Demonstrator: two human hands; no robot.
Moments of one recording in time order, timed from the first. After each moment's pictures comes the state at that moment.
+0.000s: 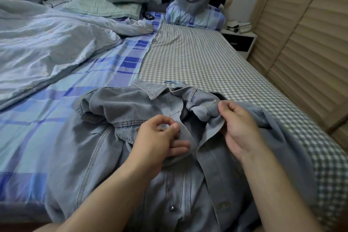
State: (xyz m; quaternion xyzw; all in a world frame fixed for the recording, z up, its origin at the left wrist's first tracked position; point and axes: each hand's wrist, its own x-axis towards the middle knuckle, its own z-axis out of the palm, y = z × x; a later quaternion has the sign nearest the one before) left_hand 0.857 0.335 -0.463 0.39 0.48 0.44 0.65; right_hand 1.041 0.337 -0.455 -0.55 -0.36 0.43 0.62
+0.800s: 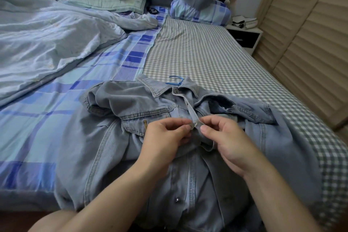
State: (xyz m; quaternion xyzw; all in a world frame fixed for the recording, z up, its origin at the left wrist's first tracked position) left_hand 0.858 0.326 -0.476 0.41 0.45 0.48 0.63; right_hand 1.016 0.310 -0.476 -0.56 -0.47 0.48 0.48
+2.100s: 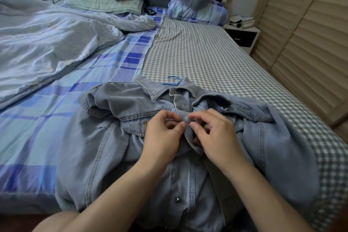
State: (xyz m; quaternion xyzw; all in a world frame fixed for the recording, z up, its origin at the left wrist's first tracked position) left_hand 0.861 0.344 -0.499 0.50 0.48 0.52 0.51; right_hand 1.001 0.314 -0.483 -0.58 -0.67 0.12 0.45
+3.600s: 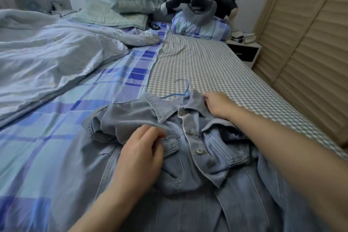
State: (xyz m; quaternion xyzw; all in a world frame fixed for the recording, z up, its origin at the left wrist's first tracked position) left_hand 0.789 0.377 -0.498 0.76 0.47 0.44 0.10; right_hand 1.066 0.527 -0.459 -0.74 -0.67 0.06 0.04
